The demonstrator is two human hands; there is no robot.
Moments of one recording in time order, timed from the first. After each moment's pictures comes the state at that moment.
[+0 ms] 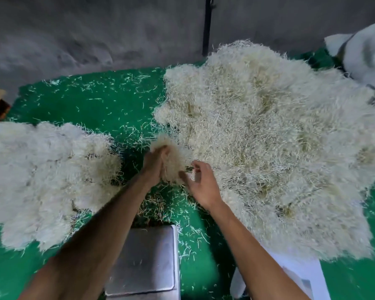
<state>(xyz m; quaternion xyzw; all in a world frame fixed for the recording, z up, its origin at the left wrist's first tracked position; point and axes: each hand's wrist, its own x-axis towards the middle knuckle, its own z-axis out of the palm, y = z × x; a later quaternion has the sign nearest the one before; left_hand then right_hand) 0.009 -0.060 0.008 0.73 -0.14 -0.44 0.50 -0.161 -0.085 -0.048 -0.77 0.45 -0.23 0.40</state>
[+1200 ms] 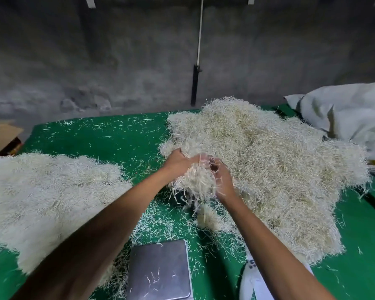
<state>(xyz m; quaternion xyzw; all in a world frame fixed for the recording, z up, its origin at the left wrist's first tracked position) -0.012 -0.031 0.141 0.75 -0.42 -0.38 0.36 -0.174 -0.058 0.078 -0.63 0.42 -0.39 0.53</state>
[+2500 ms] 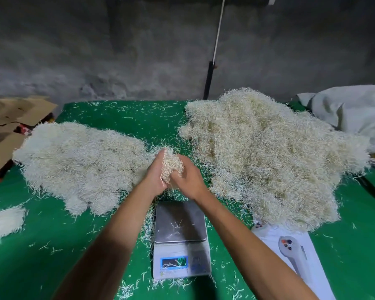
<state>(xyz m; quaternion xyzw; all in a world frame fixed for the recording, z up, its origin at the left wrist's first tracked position) 0.033 0.158 0.085 0.53 -0.08 -0.57 0.62 -0.099 0.117 0.078 -0.82 0.32 -0.27 0.40</state>
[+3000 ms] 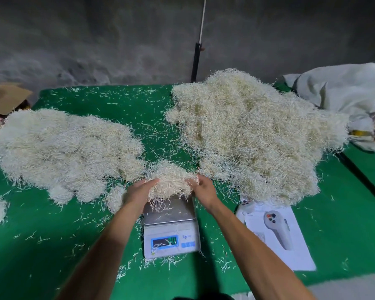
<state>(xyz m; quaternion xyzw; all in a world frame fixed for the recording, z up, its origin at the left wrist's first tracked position) 0.014 0.218 -0.023 0.72 -0.10 -0.43 0.53 -0.188 0.123 -0.011 -0.64 0.49 -0.20 0.56</state>
